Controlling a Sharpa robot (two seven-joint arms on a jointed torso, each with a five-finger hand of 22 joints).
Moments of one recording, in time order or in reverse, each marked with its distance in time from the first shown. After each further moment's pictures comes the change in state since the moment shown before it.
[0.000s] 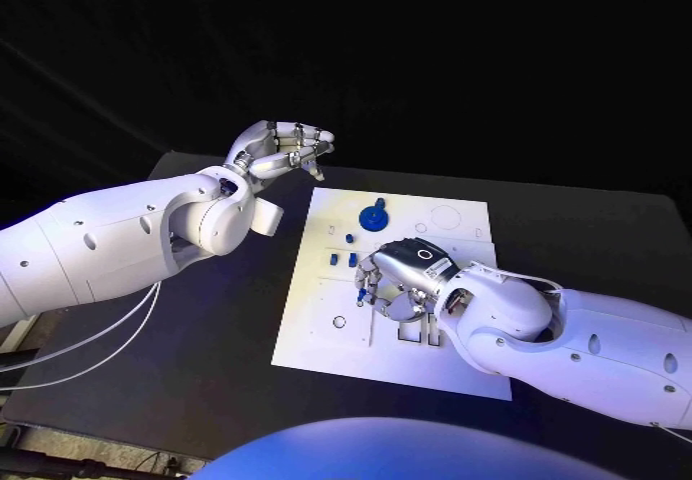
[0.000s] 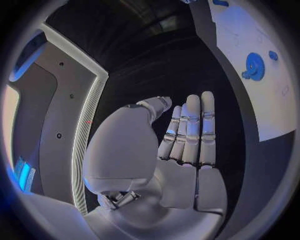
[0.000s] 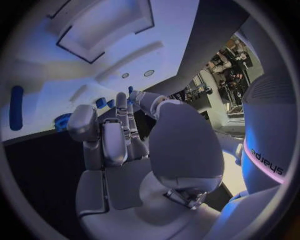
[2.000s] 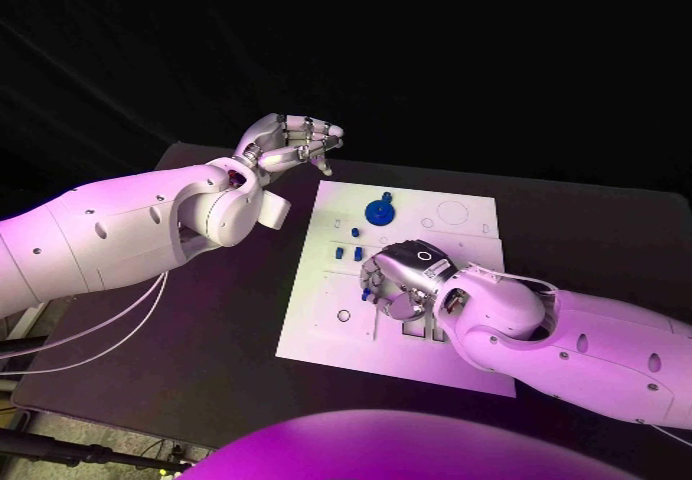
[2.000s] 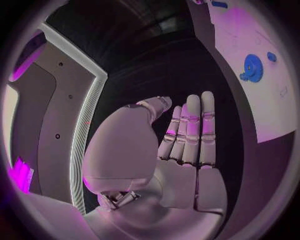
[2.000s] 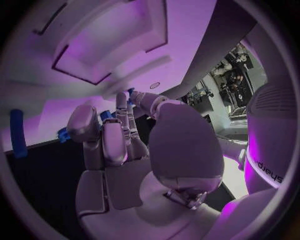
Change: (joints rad) left arm 0.000 0.005 0.000 -0.005 -0.009 0.011 -0.015; left_hand 0.000 0.000 0.000 0.000 0.000 -0.007 0.000 0.000 0.000 -0.004 0.004 0.000 -0.002 -0.004 0.004 -0.004 0.000 0.000 0.000 0.000 0.000 -0.001; right arm -0.027 0.040 -0.007 -0.062 -0.016 0.021 -0.002; right_hand 0.000 0.000 -0.009 0.003 0.000 -0.006 0.003 0.002 0.002 0.000 0.000 -0.008 0.002 0.000 0.000 0.000 0.001 0.000 0.005 -0.002 0.000 0.000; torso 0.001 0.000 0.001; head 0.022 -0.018
